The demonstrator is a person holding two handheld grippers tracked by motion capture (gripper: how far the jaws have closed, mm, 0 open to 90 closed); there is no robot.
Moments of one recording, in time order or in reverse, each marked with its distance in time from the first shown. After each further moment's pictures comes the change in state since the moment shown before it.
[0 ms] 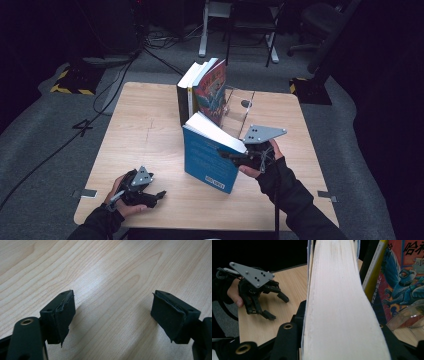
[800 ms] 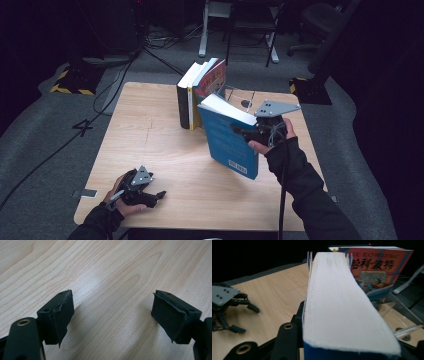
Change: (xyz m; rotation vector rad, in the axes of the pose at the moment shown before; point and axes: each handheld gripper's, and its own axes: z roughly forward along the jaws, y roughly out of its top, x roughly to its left) left arm 0.001 0.000 0.000 0.004 -0.008 0.002; right arm -0.039 0.036 -0.023 0.016 -0.172 0.032
